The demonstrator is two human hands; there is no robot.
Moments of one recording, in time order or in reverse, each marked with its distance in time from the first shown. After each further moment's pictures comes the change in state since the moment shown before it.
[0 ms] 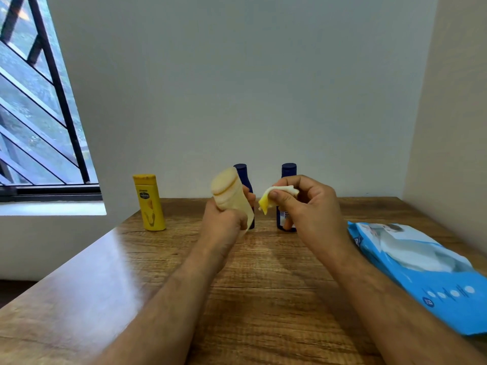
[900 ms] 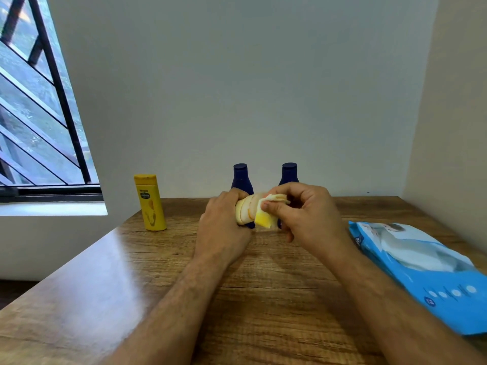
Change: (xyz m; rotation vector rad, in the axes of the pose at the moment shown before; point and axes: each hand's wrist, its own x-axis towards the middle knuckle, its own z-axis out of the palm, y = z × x) left_hand 0.008 -0.018 -0.007 0.897 0.061 0.382; right_hand -0.001 0.001 0.000 -0.113 -0.110 -0.003
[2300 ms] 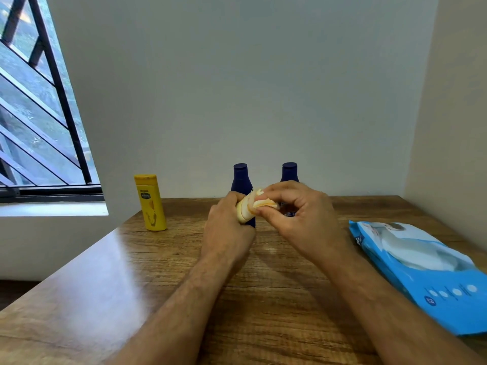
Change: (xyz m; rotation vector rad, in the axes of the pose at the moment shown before) left_hand 0.000 0.004 0.010 -0.132 -0.024 -0.147; right_hand -0.002 0.003 0.004 -0.163 0.000 -0.288
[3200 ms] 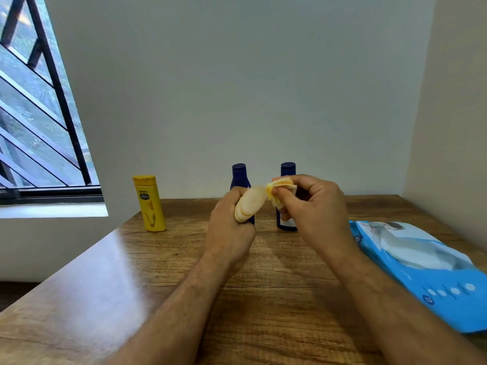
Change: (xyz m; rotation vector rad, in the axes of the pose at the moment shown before) left_hand -0.004 0.011 -0.005 -0.154 -0.052 0.076; right_hand 0.006 0.001 -0.006 0.125 0.192 0.205
